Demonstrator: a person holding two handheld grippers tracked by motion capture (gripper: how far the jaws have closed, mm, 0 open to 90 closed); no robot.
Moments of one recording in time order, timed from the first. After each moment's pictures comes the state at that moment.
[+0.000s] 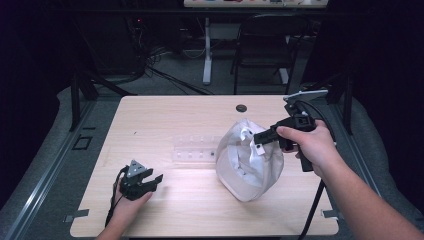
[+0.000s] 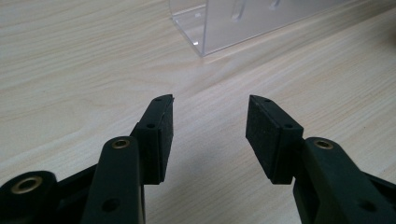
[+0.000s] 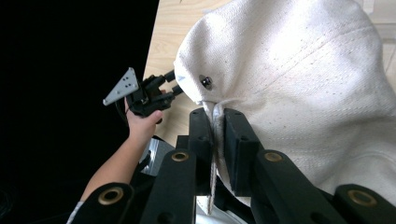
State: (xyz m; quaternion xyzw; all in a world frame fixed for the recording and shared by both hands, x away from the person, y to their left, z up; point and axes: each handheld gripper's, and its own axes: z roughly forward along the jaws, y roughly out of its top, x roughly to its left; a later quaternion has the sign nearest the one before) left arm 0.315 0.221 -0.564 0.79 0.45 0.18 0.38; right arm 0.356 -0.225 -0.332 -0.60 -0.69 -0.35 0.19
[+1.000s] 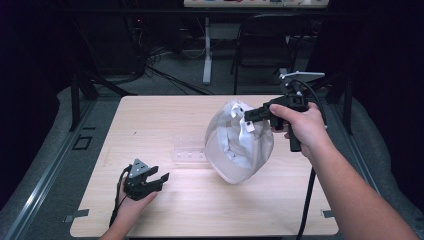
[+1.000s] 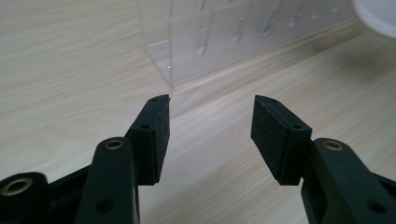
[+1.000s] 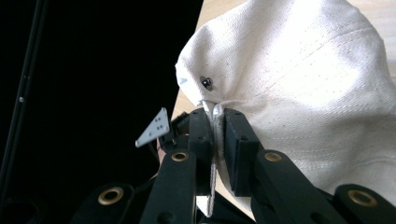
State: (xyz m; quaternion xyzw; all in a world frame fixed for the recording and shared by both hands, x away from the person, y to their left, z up) left arm 0.308 0.199 -0.546 0.78 0.43 0.18 0.42; right arm 0.384 -0.210 -0.305 -0.59 -0.66 -0.42 0.19
